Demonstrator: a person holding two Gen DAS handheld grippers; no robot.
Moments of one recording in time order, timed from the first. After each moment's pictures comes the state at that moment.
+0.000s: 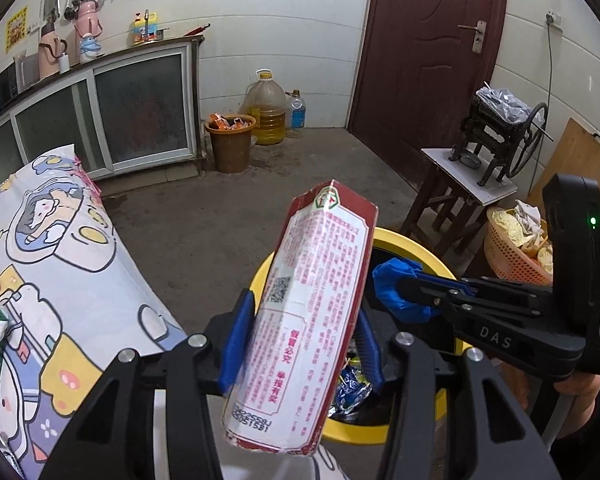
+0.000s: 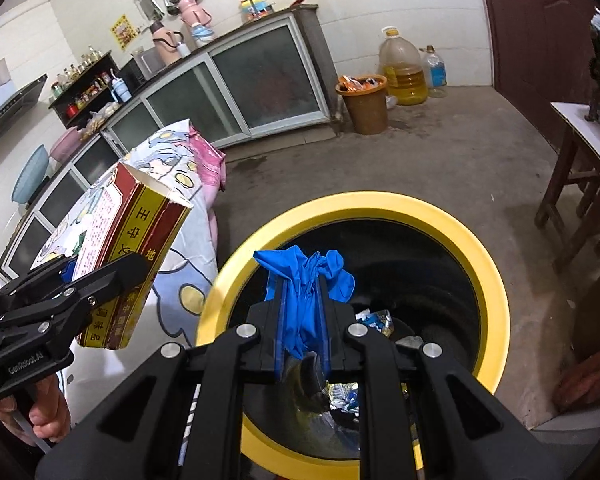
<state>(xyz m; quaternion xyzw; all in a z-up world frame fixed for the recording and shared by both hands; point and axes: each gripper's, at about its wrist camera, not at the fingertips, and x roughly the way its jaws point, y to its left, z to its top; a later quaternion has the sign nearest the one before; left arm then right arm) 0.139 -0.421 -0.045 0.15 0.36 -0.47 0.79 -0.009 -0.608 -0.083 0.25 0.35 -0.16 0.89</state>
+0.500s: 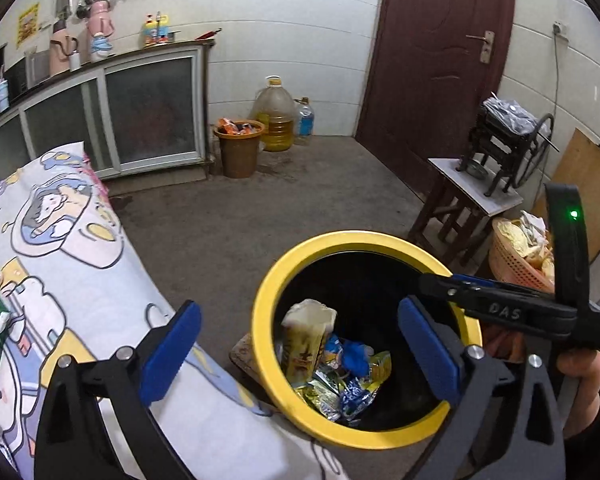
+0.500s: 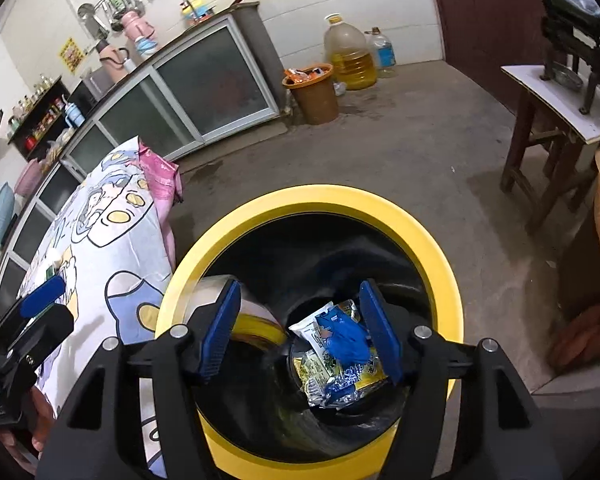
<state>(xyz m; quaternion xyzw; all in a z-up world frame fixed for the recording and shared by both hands) 0.143 -0.409 -0.046 0.13 0.35 -0.46 0.81 -0.023 -0.638 -0.095 0.30 0.35 -0.23 0.86</state>
